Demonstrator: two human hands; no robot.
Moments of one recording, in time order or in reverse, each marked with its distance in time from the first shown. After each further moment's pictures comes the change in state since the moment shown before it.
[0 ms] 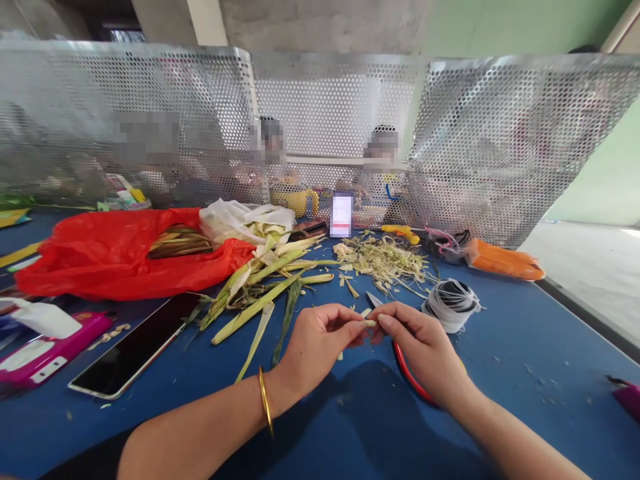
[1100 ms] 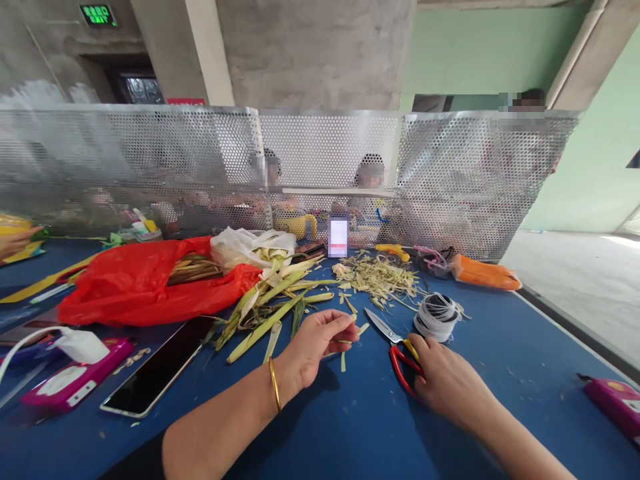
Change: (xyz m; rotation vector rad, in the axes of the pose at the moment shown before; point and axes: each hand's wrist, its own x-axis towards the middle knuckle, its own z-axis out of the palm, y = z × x) left_hand 0.012 0.009 -0.014 -0.269 -0.033 -0.220; right_hand -0.036 0.020 -0.038 -1.234 -0.128 0.230
